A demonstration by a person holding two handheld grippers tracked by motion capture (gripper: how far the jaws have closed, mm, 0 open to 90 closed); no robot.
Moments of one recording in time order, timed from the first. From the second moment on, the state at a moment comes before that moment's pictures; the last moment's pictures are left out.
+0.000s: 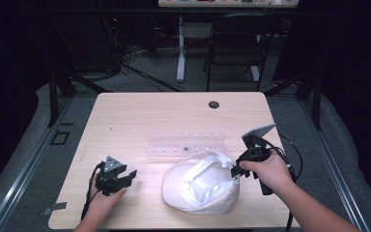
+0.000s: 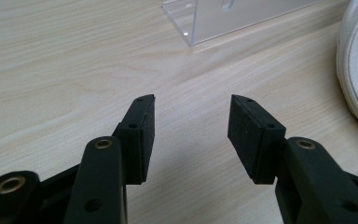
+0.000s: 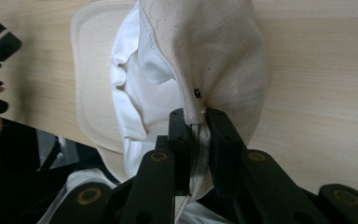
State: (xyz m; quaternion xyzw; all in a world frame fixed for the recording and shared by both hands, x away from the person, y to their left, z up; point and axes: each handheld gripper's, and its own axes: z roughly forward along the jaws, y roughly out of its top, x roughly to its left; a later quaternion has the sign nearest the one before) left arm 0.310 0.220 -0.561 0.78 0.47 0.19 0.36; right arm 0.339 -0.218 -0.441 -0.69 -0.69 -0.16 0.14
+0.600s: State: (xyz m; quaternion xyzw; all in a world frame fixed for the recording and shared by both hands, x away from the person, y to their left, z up) left arm 0.310 0.220 -0.561 0.78 0.47 0.19 0.36; right arm 0.334 -0.223 -0.425 -0.68 -0.65 -0.26 0.22
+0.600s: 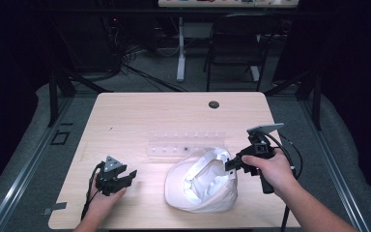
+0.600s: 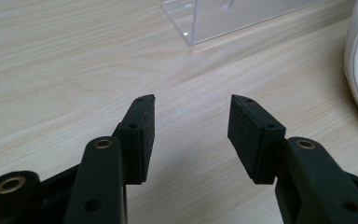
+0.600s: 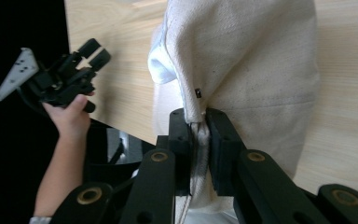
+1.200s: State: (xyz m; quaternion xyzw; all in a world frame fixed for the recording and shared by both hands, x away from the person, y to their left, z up) left arm 0.310 0.220 -0.561 0.78 0.47 0.19 0.36; right arm 0.335 -0.210 -0.410 -0.64 -0.62 -0.35 0.29
